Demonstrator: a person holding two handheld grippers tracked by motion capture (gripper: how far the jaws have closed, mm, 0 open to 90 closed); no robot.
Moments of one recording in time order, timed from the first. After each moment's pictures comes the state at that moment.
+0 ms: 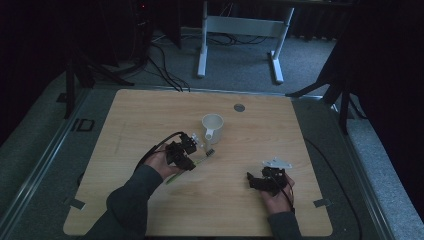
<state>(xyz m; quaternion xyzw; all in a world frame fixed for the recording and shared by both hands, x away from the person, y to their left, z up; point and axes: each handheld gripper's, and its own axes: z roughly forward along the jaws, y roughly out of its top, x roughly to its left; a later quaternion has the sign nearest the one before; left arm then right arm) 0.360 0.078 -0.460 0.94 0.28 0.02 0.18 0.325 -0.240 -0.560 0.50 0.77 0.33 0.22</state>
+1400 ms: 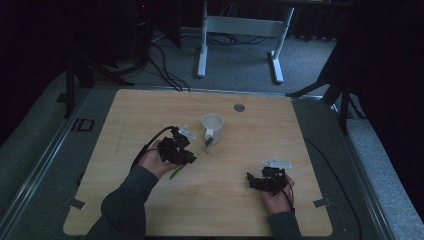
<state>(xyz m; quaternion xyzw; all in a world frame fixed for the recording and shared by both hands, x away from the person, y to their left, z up) 0.350 0.097 -0.436 0.91 0.30 0.05 0.29 0.325 -0.240 -0.560 0.50 0.77 0.33 0.22</state>
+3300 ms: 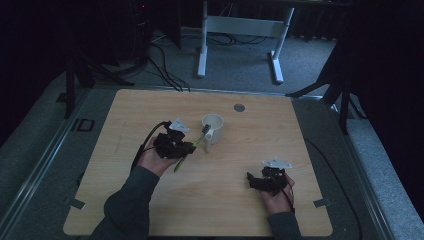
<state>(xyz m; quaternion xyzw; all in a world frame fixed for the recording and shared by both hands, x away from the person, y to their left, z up) 0.350 0.108 -0.427 0.86 0.34 0.09 0.36 0.325 -0.240 -0.560 0.50 0.77 0.33 0.22</state>
